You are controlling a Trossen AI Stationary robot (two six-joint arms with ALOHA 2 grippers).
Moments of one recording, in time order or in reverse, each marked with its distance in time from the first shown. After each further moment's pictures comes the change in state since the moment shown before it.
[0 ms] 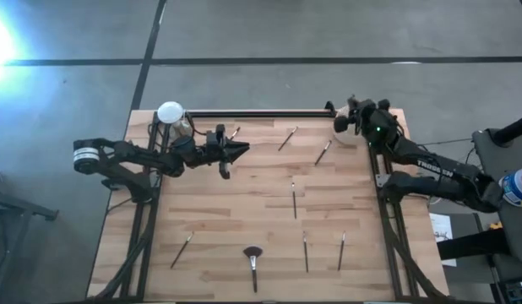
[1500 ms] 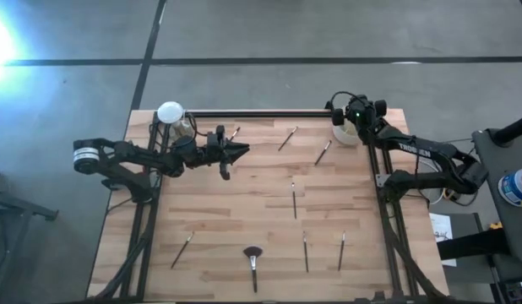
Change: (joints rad) left arm 0.001 0.001 -0.009 -0.030 -0.002 0.016; right arm -0.134 0.305 0.093 -0.133 0.105 0.136
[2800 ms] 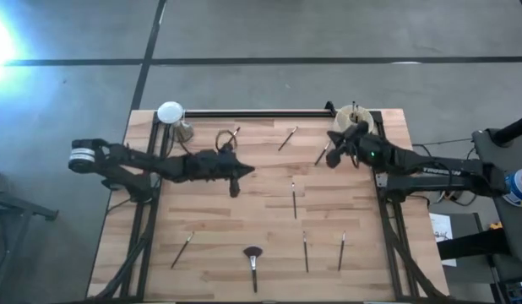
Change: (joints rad) left arm -0.249 -0.040 0.175 -0.762 -0.284 0.021; right arm 0.590 -0.408 -0.146 -0.075 -0.169 0.060
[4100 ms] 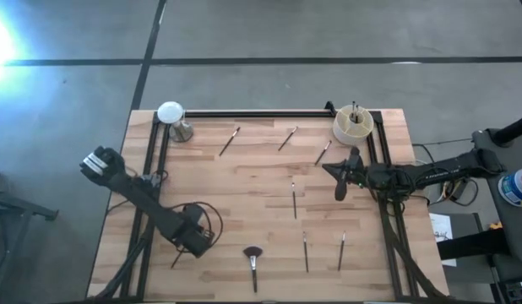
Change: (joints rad) left arm -0.726 0.220 0.270 -1.280 0.070 -1.707; right arm 0.380 -0.146 -0.243 0.143 0.023 0.146
